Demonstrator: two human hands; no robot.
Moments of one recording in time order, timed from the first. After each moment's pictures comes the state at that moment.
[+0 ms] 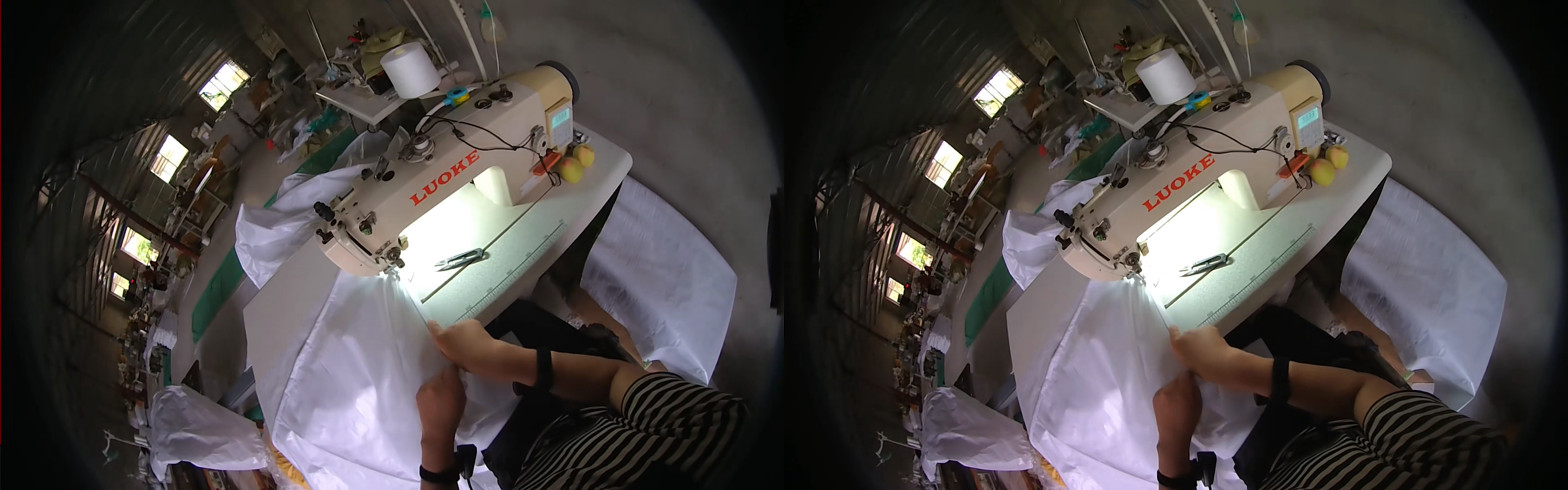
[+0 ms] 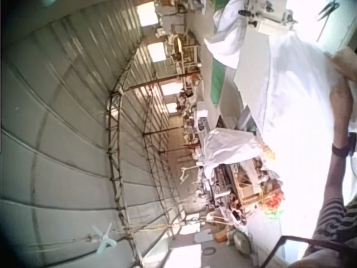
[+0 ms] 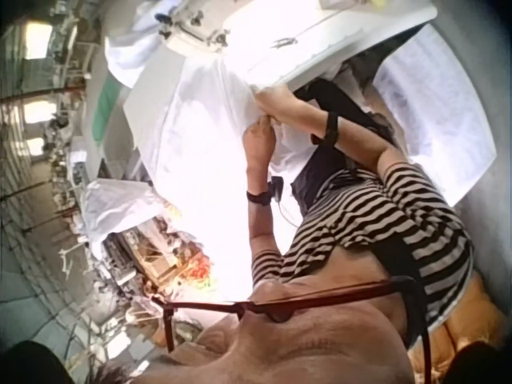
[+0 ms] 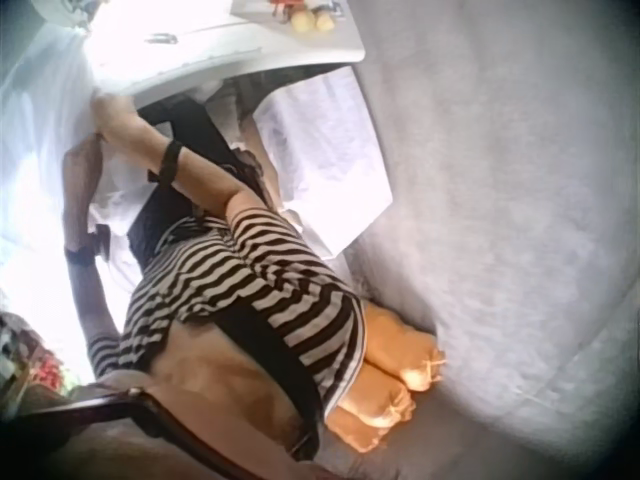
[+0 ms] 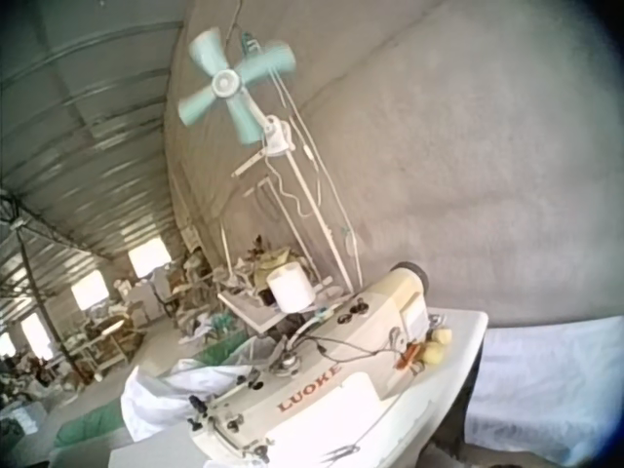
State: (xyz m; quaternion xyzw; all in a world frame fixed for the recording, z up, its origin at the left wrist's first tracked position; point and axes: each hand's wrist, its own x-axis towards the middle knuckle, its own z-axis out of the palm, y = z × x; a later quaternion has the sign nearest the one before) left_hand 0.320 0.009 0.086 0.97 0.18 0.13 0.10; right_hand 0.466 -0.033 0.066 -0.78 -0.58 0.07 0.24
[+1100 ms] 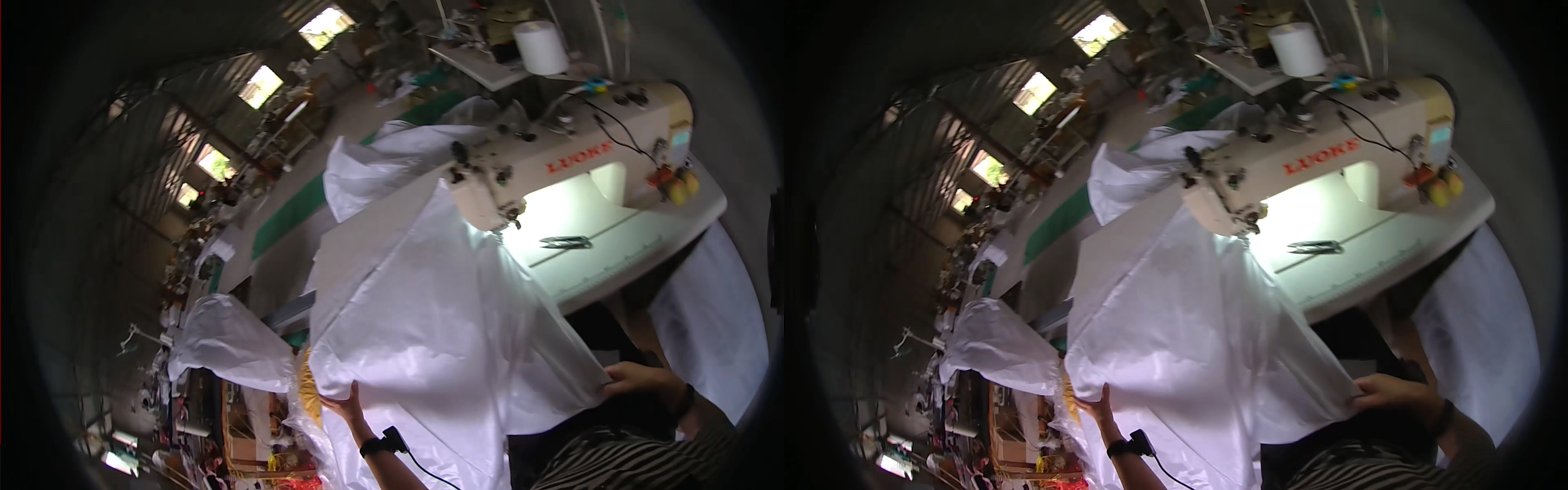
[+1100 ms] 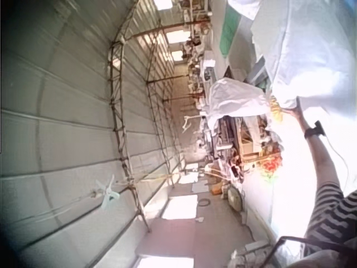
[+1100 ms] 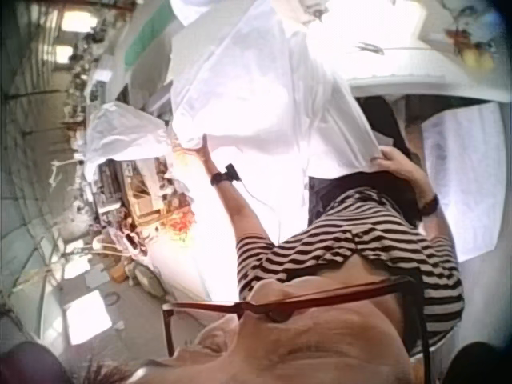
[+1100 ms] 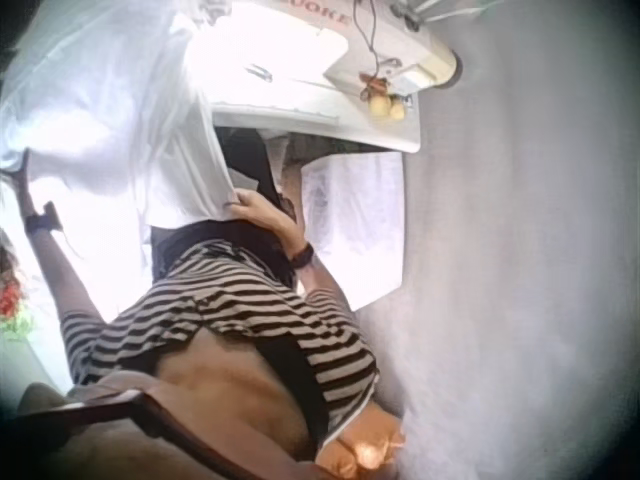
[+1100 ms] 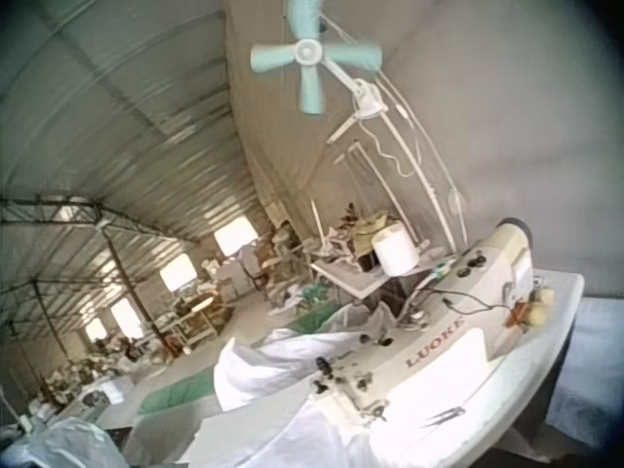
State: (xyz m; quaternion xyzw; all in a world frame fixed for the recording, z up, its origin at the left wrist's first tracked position) left_hand -0.099 0.244 -0.056 0.61 0.68 0.39 -0.12; right_hand 0.498 -0.221 0.013 -0.57 -0.45 0.60 0.33
